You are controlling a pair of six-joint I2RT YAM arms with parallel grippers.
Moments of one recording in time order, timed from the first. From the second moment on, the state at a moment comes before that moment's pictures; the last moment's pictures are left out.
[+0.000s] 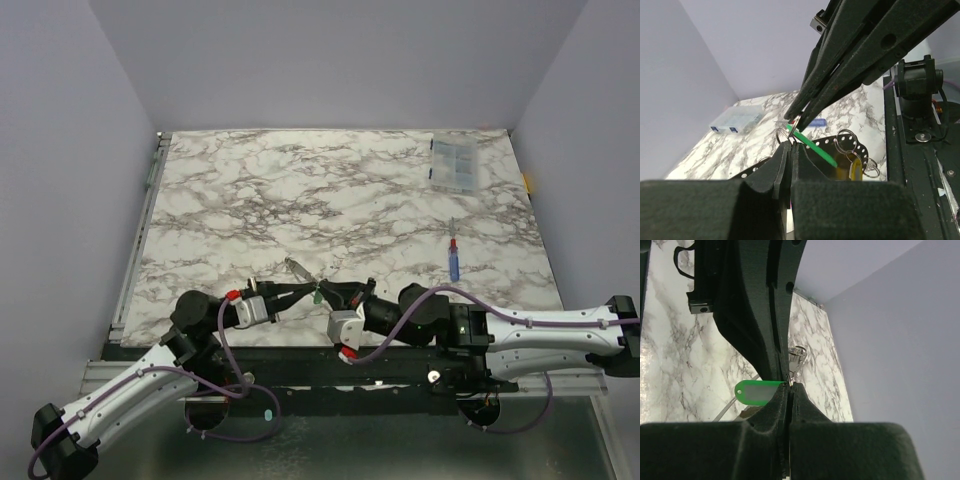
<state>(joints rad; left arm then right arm) -0.82 0.43 0.24 0.50 0.54 0.20 1.46 0.98 0.76 0.13 0.28 -0.87</state>
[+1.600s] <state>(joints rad) -0.83 0.41 0.46 0.19 0.60 0.47 1.46 0.75 0.75 0.05 0.20 -0.81</state>
